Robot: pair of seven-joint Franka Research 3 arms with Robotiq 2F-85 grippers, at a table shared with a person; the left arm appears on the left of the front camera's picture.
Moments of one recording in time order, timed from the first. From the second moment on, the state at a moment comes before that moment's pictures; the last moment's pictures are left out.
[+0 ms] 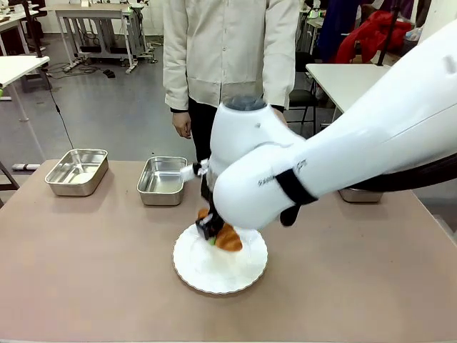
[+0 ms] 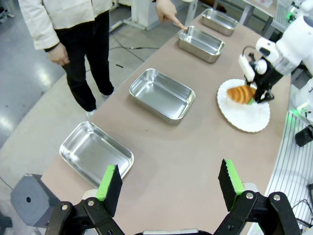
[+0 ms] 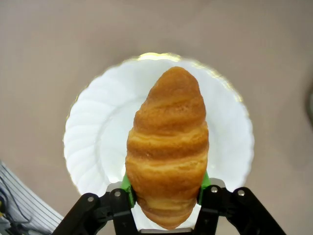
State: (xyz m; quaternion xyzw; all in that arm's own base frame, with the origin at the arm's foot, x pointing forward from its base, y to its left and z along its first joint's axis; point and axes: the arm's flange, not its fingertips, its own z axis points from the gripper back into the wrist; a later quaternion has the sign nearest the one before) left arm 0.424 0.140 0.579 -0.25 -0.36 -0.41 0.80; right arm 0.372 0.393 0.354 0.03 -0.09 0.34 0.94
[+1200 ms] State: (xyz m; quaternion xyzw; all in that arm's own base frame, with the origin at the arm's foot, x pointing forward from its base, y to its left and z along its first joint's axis) left arm 0.424 0.140 0.579 -0.25 -0.36 -0.41 0.80; right arm 0.572 0.270 0.388 -0.01 -0.12 0.05 0.99
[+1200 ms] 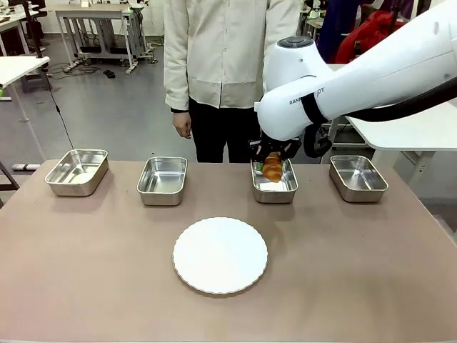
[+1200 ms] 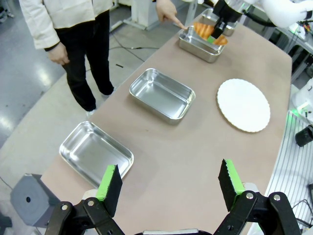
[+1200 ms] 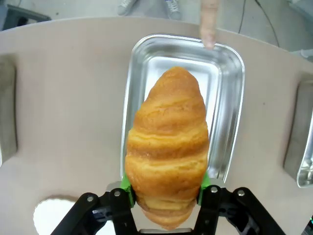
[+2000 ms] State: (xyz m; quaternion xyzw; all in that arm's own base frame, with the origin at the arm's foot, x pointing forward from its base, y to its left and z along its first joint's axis) left arm 0.424 0.140 0.579 -0.25 -0.36 -0.41 0.80; right arm 0.591 0.262 0.367 -0.02 -0.11 0.04 0.99
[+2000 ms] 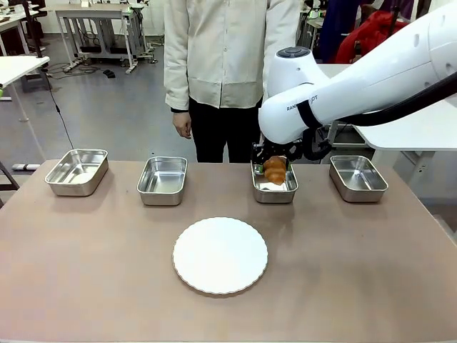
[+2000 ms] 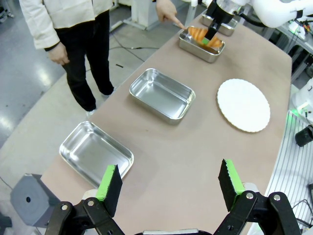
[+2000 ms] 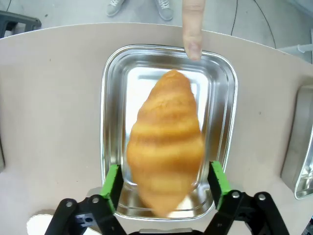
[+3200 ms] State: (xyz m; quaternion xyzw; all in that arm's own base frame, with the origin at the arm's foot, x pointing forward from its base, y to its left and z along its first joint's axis) left arm 0.424 0.140 0.579 -0.25 -0.36 -0.41 0.80; right arm 0.591 0.263 0.369 -0.02 -0.10 0.03 0.99
